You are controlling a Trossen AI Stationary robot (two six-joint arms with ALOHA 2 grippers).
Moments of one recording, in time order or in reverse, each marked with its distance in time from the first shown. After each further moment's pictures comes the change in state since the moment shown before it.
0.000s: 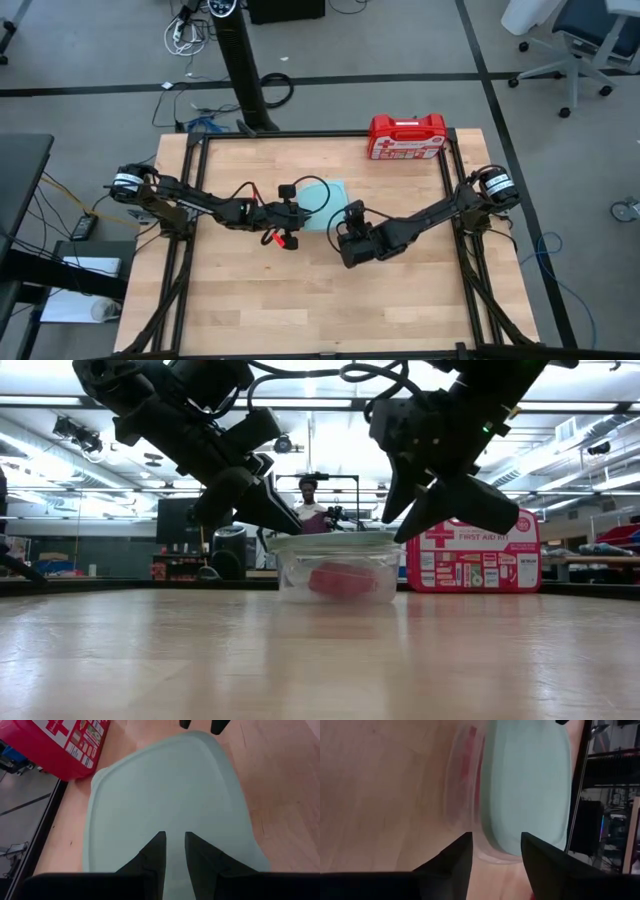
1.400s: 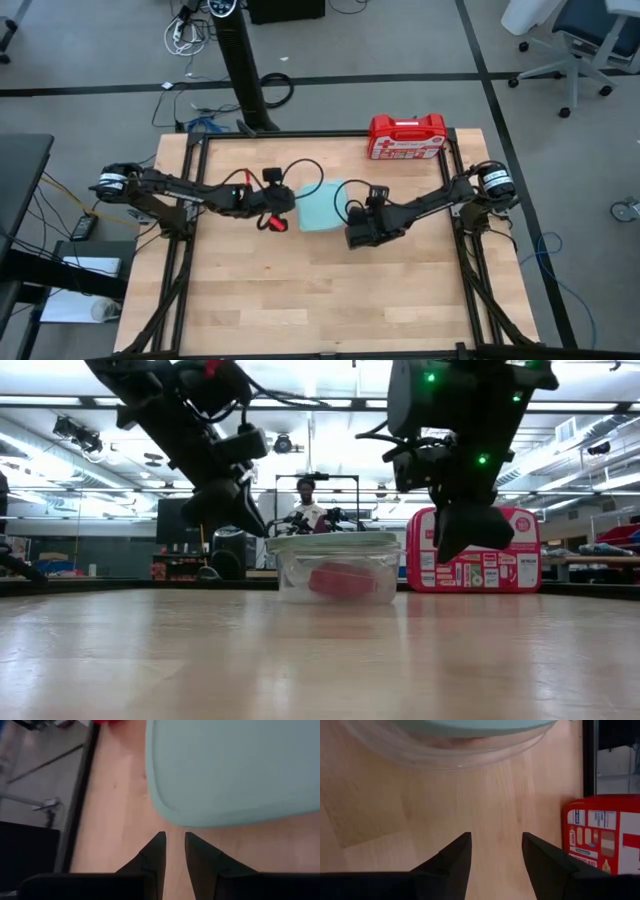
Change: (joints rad) left arm 0.119 -0.125 0.029 -0.338 -0.087 0.023; right arm -0.128 0.000 -0.029 -0.304 -0.042 0.561
